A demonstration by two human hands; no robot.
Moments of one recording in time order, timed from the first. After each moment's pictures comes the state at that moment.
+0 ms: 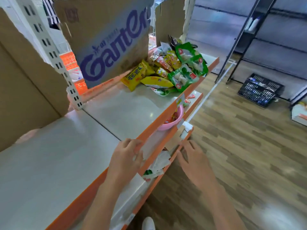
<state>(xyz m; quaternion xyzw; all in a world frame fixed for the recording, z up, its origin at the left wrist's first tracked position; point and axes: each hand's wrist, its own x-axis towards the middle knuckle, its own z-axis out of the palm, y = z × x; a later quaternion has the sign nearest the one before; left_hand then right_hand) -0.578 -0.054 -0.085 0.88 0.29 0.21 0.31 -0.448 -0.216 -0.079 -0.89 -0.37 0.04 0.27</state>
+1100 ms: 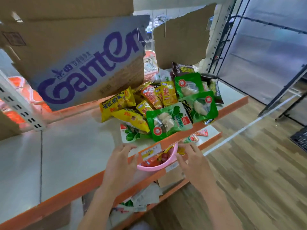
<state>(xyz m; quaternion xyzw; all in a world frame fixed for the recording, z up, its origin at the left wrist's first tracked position) -0.287 -0.056 -0.080 0.80 0.48 0.25 0.24 -0.096 -0.160 -0.079 -0.80 -0.51 0.13 0.29</state>
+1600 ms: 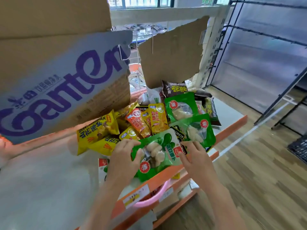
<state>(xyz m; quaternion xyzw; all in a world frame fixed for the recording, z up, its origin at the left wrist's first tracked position) -0.179 0.038 -0.066 0.83 0.43 0.30 0.21 0.005 -0.073 -0.067 -0.81 -0.49 0.11 0.30</state>
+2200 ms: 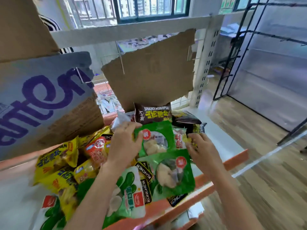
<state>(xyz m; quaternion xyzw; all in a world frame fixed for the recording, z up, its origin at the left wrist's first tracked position) 0.004 0.106 -0.022 0.81 0.47 0.33 0.12 0.206 0.003 -0.051 -0.78 -0.53 0.11 0.32</state>
